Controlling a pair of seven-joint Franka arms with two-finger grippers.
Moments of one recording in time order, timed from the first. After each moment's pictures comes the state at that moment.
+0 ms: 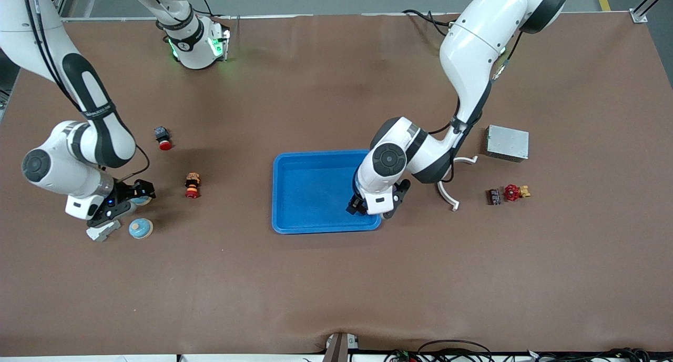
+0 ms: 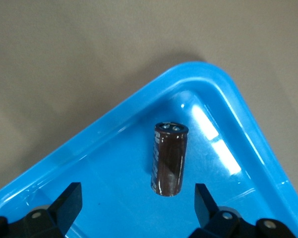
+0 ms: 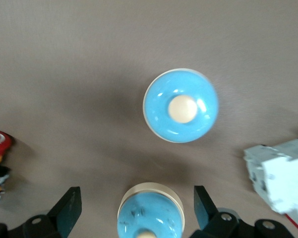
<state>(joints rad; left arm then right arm) -0.49 0.83 -0.21 -1.43 0.00 2.27 -1.63 -0.29 0.50 0.11 -1.95 0.00 2.39 -0.61</state>
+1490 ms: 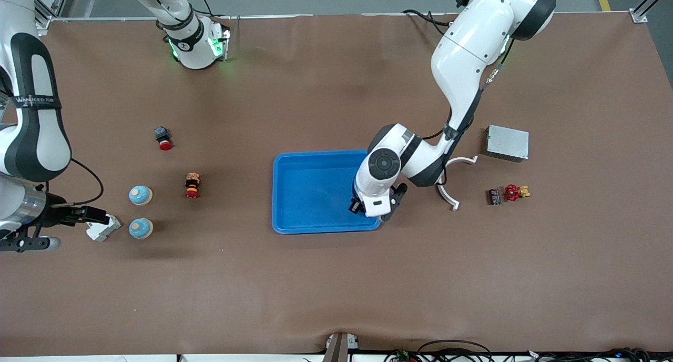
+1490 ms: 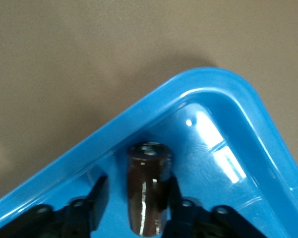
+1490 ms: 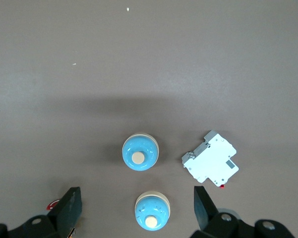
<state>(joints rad) -0.53 0.88 -0.16 -1.42 0.00 2.33 -1.63 -0.26 0.51 0.09 -1.53 0.01 2.04 -0.21</state>
